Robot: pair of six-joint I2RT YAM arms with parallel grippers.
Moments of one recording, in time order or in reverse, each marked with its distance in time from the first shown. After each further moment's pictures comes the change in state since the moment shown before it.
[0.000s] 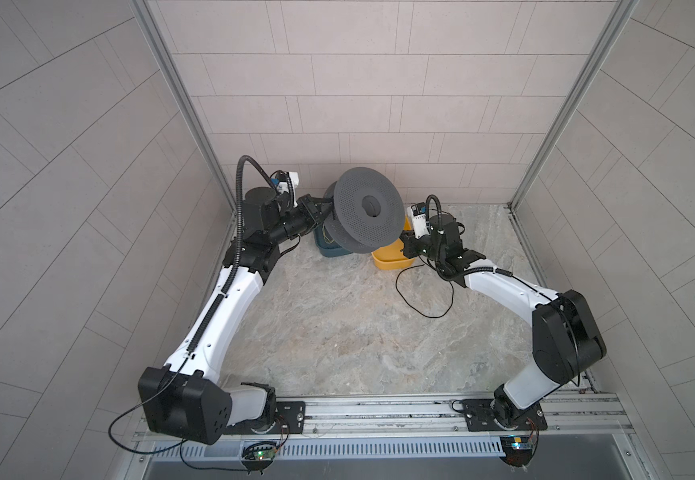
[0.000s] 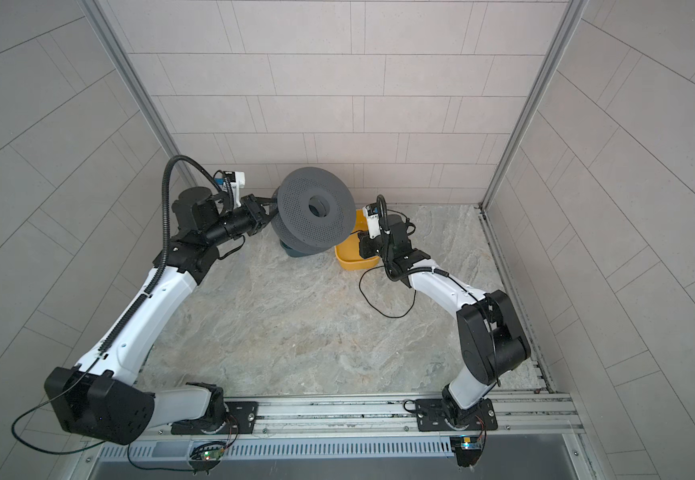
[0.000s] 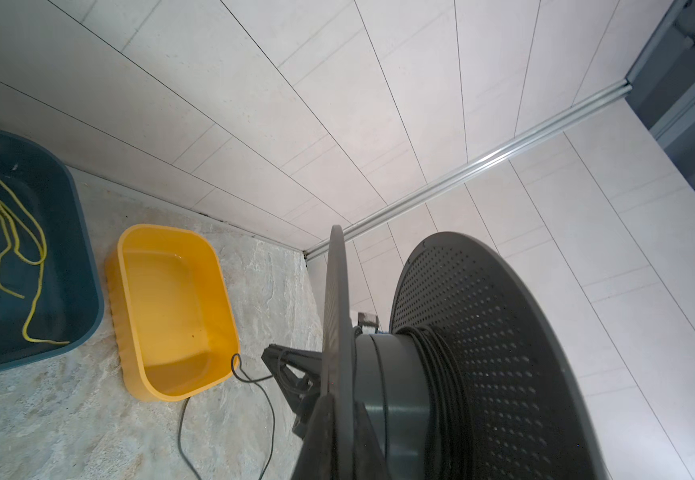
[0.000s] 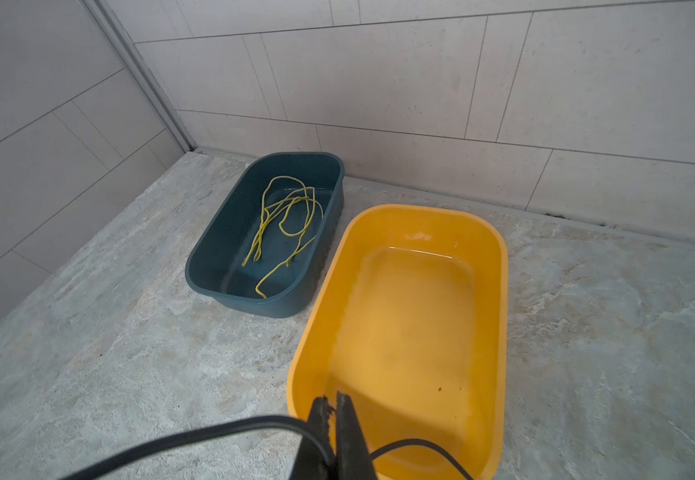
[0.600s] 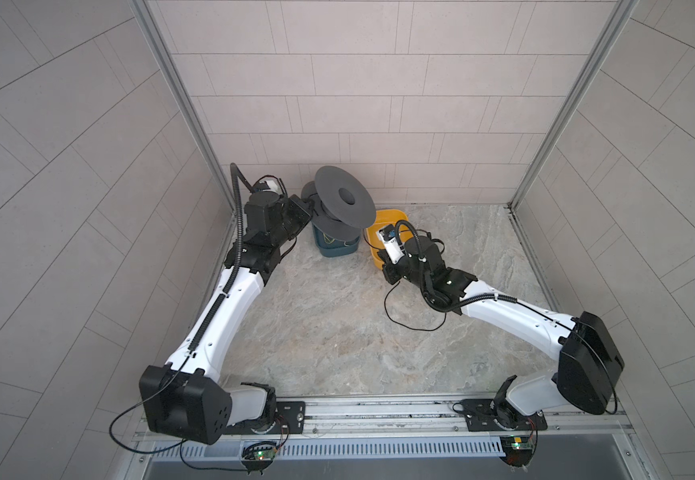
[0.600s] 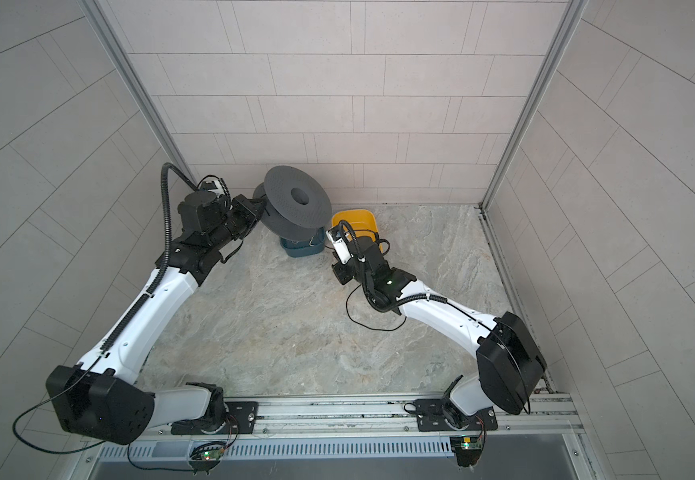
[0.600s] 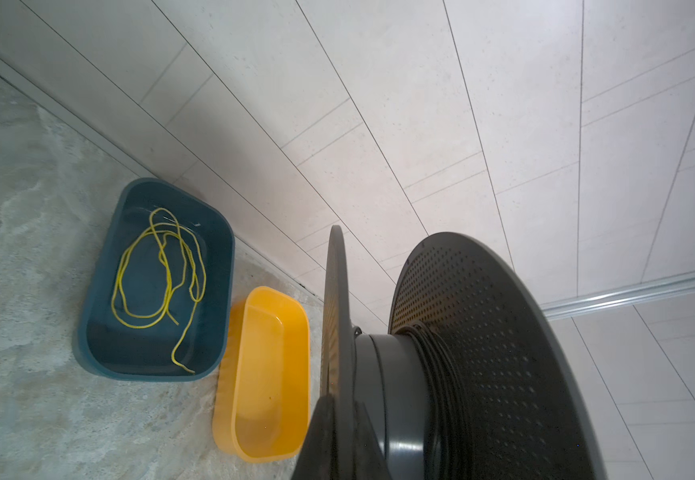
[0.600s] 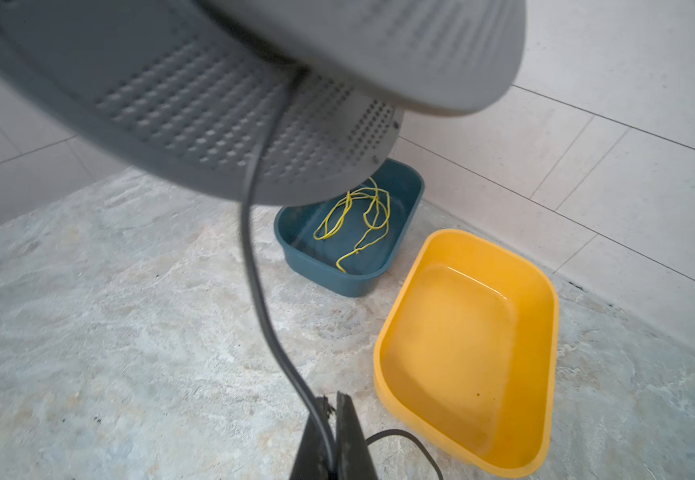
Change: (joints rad) left arm 0.005 0.000 -0.020 -0.088 -0.418 -0.037; right arm 0.322 -0.132 -0.032 -0.107 0.238 -0.192
